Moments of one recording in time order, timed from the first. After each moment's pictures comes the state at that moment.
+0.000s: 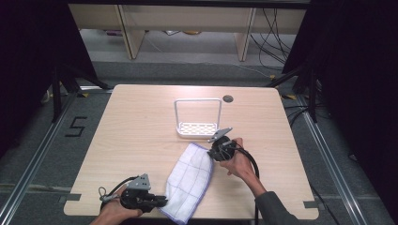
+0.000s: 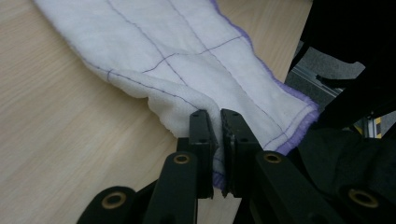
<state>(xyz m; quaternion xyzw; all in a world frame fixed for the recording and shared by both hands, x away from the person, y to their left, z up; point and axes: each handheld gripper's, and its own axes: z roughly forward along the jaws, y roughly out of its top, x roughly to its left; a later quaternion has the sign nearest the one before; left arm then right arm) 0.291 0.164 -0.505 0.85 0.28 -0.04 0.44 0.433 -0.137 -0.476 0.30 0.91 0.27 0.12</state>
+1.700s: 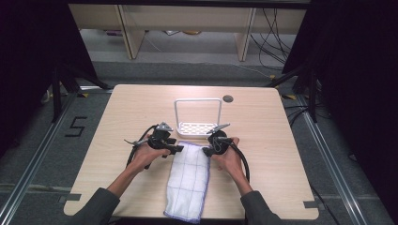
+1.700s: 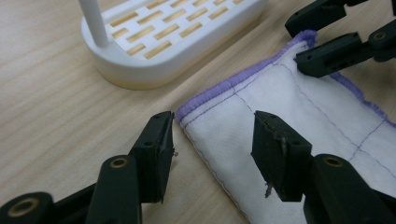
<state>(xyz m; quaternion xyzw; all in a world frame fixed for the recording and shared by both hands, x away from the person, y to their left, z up) 0.469 0.120 -0.503 0.85 0.36 0.07 0.39 0.457 -0.124 -0.497 0.44 0.85 0.28 0.11</state>
